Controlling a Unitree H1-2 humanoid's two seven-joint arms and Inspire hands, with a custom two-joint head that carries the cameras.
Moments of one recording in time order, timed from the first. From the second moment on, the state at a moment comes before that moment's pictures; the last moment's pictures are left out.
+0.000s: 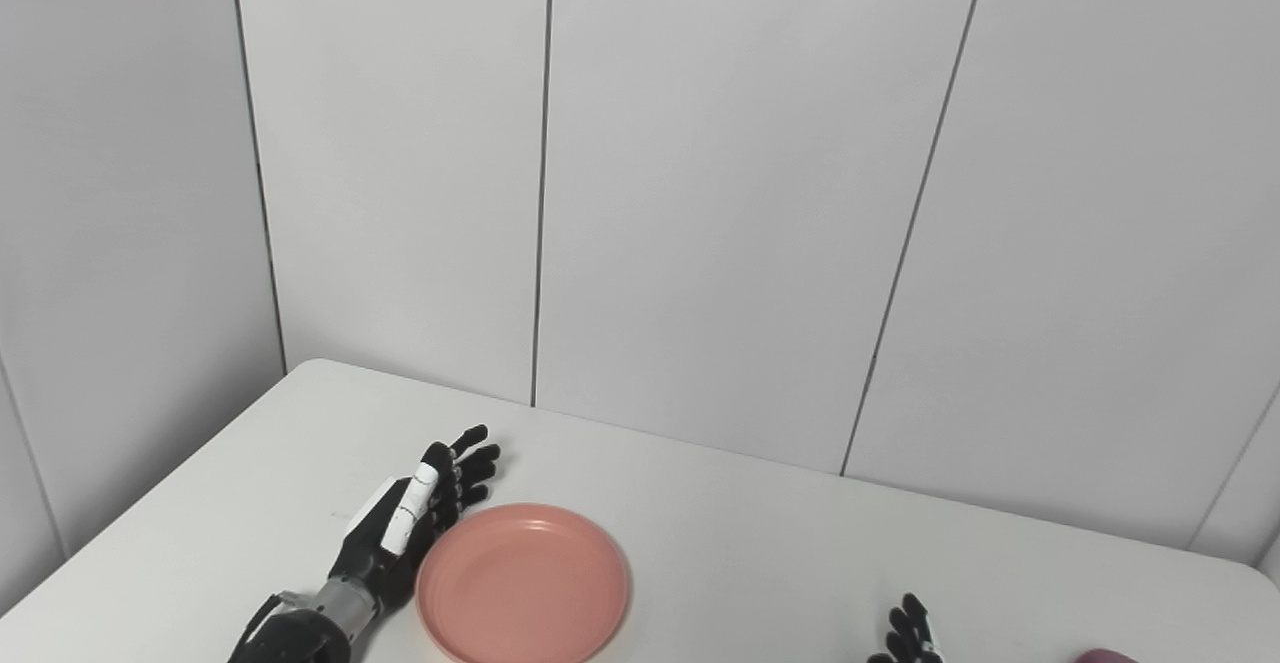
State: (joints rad) left arm -0.37 0.15 0.11 0.46 -0.19 -0.14 -0.25; right arm -0.05 -0.10 0.00 -0.01 -0.04 -0.02 0.06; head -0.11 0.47
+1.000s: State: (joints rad) left arm -0.37 0.09 0.05 0.41 -0.18 -0.08 -0.23; right arm -0.05 -0.09 0.01 -0.01 -0.05 -0.01 0.06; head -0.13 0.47
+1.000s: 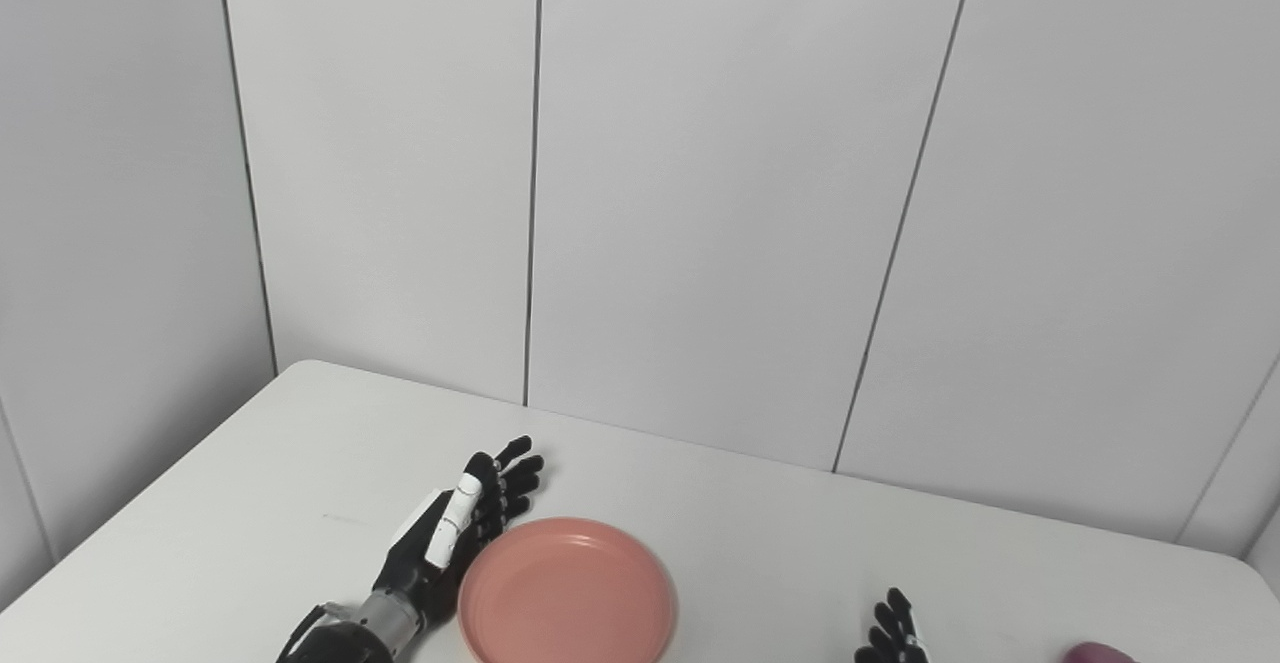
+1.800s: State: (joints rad) left arm -0.39 0.05 0.00 0.45 -0.16 -0.06 -0.24; right arm -0.05 -0.06 0.03 -0.02 -0.11 0.01 0.04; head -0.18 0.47
